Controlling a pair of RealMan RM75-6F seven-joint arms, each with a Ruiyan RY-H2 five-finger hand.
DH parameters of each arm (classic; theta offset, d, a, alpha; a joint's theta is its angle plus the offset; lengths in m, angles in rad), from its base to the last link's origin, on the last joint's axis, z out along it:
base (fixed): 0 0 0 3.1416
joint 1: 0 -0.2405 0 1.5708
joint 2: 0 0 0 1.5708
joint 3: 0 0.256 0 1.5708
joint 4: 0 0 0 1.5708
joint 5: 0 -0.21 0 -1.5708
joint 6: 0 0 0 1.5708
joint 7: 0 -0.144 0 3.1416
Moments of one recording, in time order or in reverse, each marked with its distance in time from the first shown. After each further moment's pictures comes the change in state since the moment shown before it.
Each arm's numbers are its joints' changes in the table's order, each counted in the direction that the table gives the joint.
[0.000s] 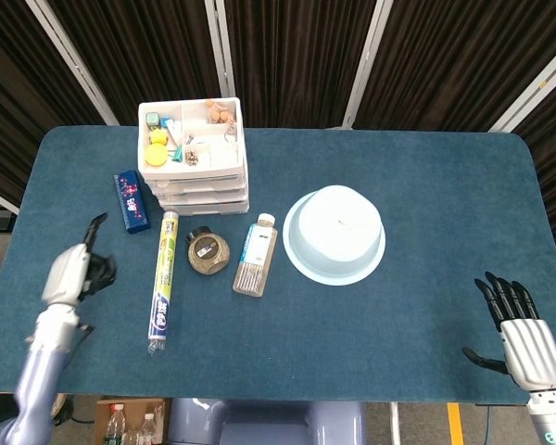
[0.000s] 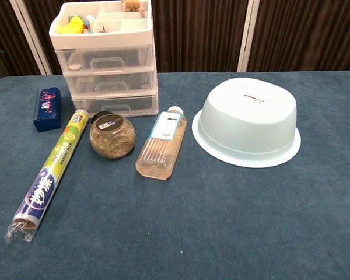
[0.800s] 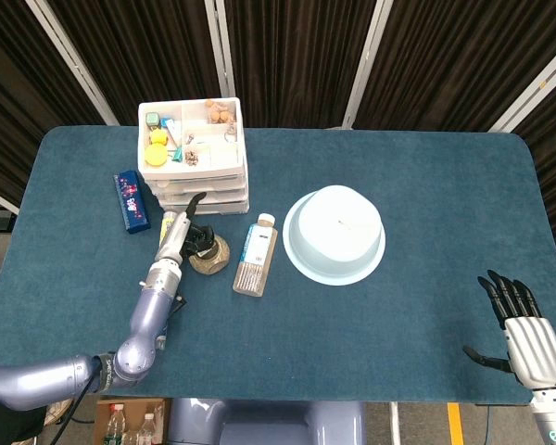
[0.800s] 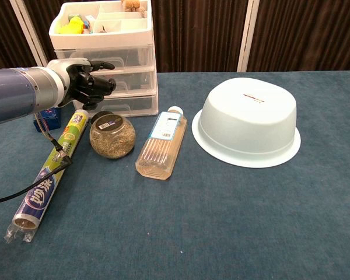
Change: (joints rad) left arm 0.397 -0.352 -0.192 -0.287 0.444 0.128 -0.025; right arm -0.006 0.021 0.005 0.018 -0.009 0.011 -0.060
